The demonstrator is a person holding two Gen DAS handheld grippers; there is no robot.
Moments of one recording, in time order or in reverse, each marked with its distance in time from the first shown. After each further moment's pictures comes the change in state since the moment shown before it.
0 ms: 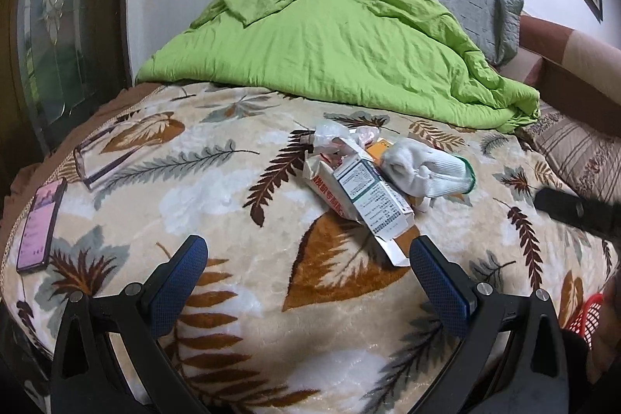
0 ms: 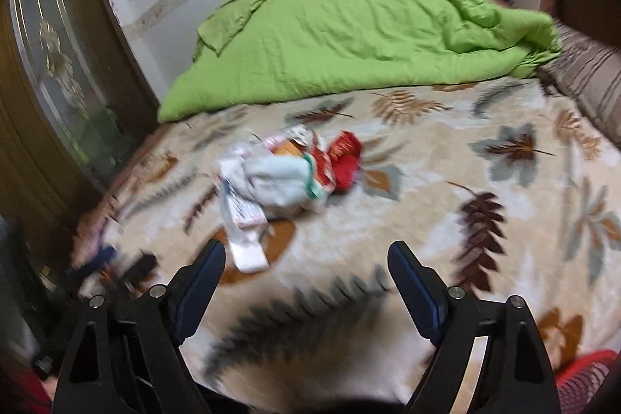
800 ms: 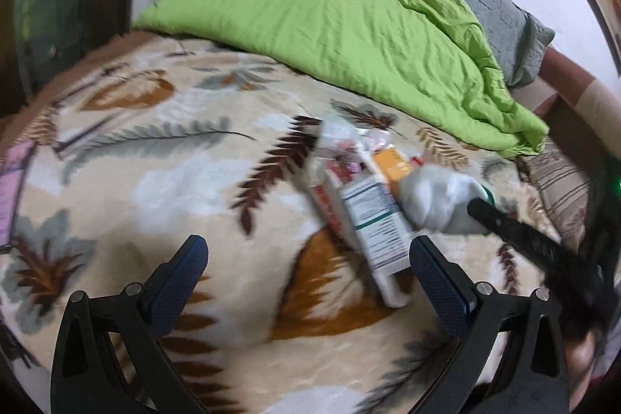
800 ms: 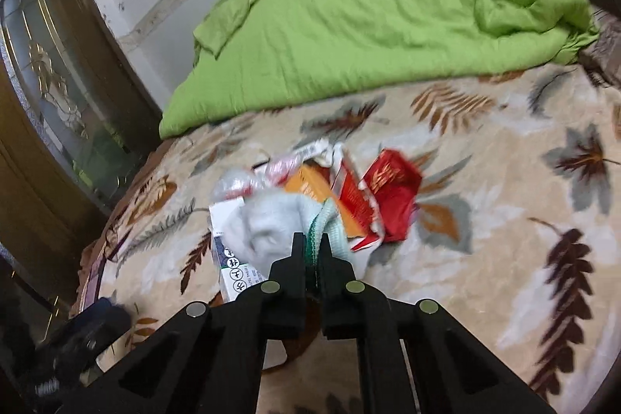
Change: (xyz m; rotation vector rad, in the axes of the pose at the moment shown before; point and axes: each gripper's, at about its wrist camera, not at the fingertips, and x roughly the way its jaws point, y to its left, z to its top) left arm 0.044 0.020 0.042 -0.192 0.142 -0.096; right arm 0.074 -0.001 0.024 0.054 -0.037 0.022
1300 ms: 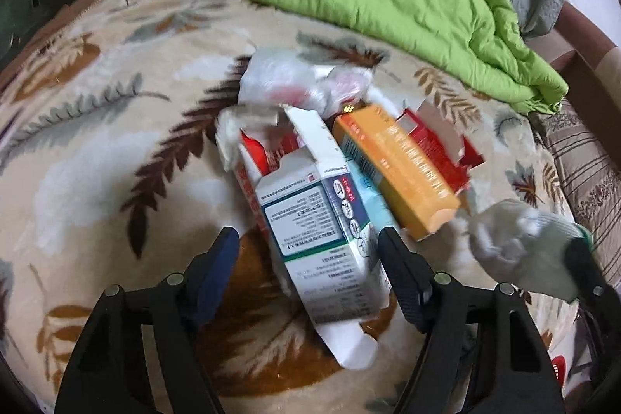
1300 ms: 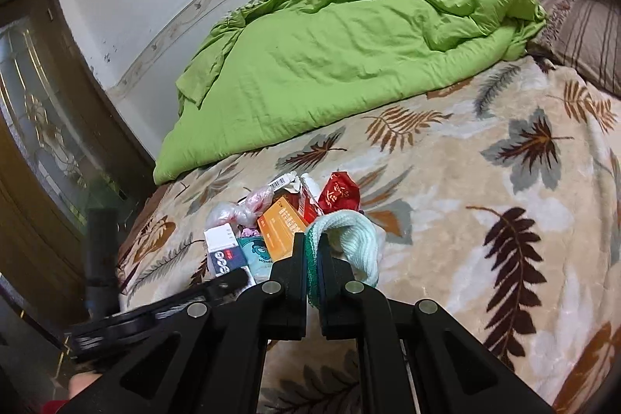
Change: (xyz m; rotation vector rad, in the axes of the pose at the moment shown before) left arm 0.107 -0.044 0.008 0.034 0.235 0.031; right arm -0.046 -0.028 -0.007 0.121 -0.096 -0.010
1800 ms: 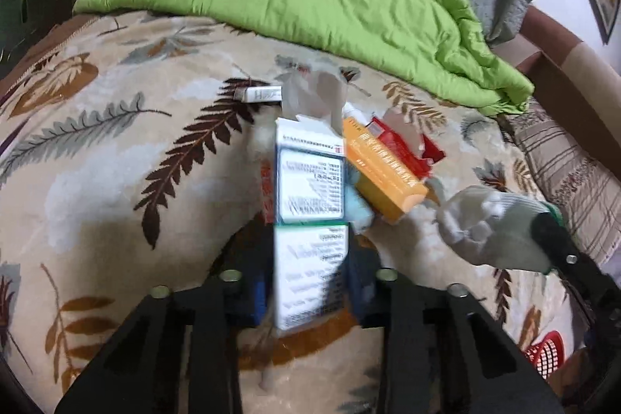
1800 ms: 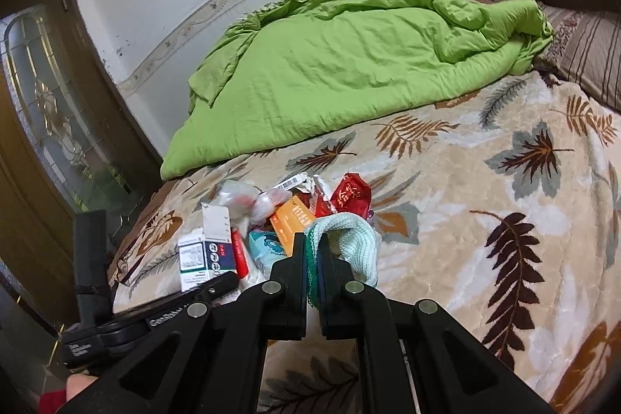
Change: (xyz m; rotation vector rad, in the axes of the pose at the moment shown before) left arm -0.044 0.006 -0.018 0.067 -0.101 -0.102; right arm -0.013 0.019 -0.011 -0.079 -0.024 0.005
